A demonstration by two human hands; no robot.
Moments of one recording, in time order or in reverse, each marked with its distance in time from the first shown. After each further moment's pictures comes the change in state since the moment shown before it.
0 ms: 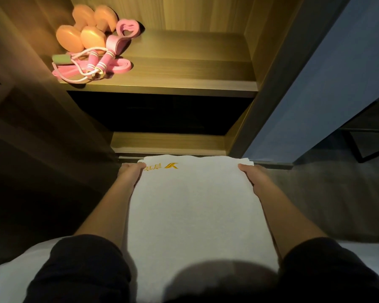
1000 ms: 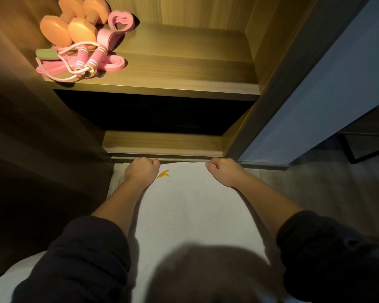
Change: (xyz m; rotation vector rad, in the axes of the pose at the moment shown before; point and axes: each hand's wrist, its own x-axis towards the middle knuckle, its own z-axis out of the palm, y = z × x) left_hand 0.017 0.025 0.039 0.971 0.129 0.507; right_hand 0.008 -0.035 0.056 -1.062 -0.144 -0.685
